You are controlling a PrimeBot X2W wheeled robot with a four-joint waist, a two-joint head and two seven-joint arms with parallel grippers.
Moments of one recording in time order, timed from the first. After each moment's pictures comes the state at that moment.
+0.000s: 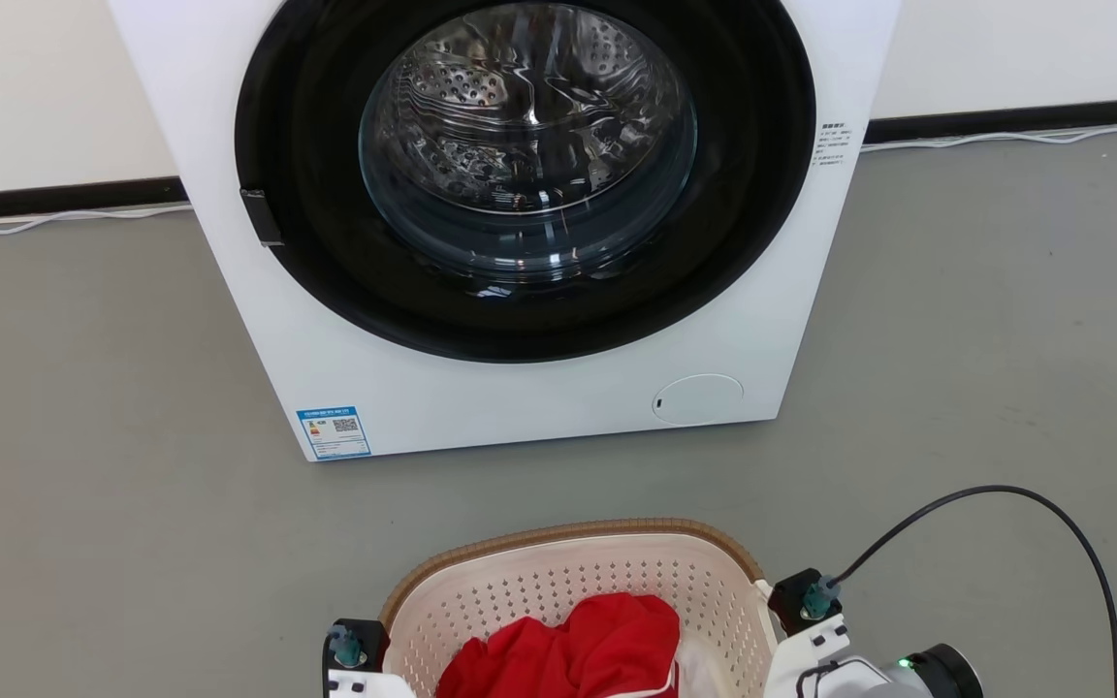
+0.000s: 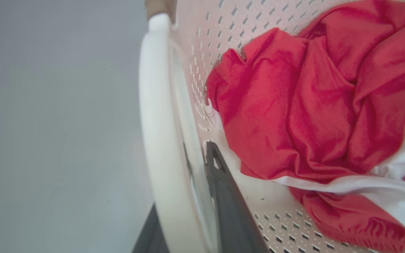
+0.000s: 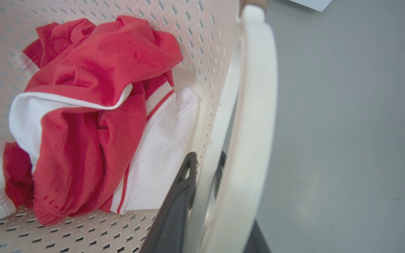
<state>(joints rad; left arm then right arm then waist) -0.43 0.05 -0.90 1.24 -0.85 0.03 0.05 -0.45 -0.09 0.75 1.08 0.49 0.10 0.26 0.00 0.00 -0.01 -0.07</state>
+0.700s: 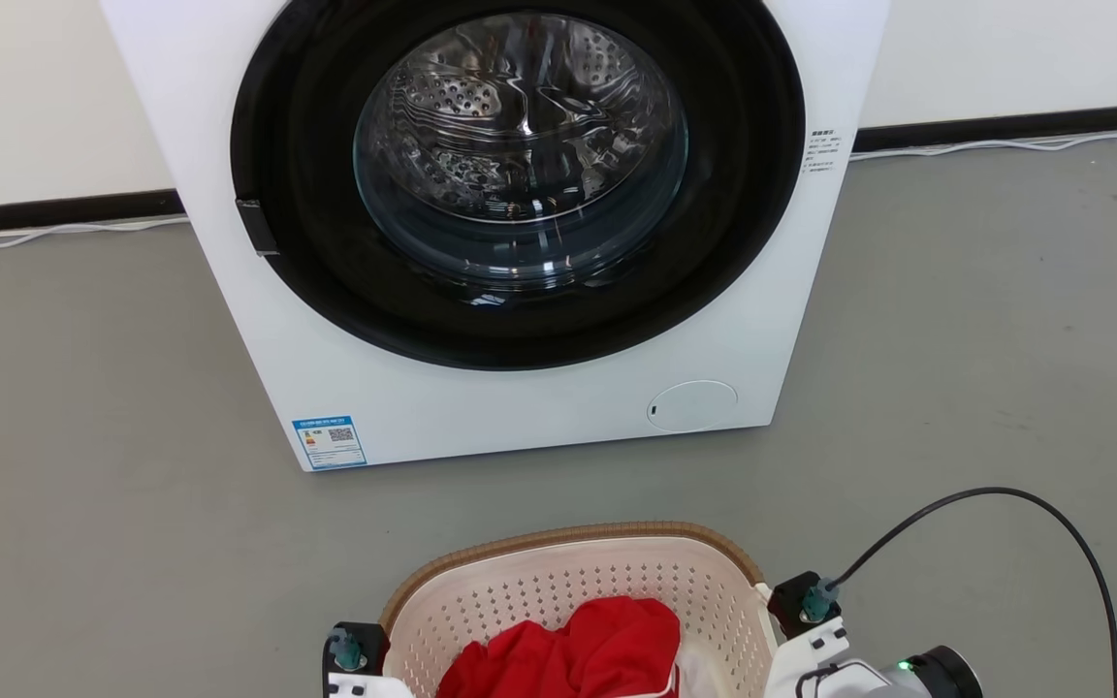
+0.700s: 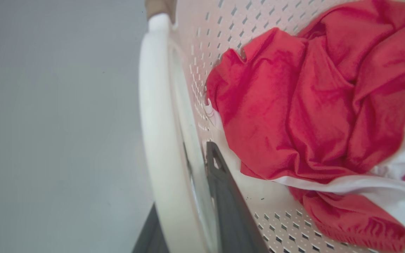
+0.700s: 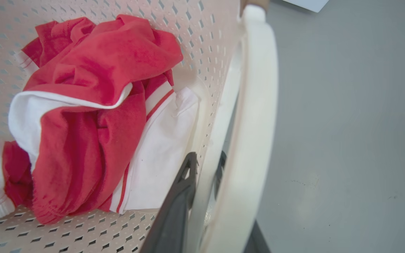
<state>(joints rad) -0.43 0.06 -0.93 1.24 -0.88 0.03 0.05 -0.45 -0.09 0.76 1.09 0.49 0.10 0.25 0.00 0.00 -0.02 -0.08</state>
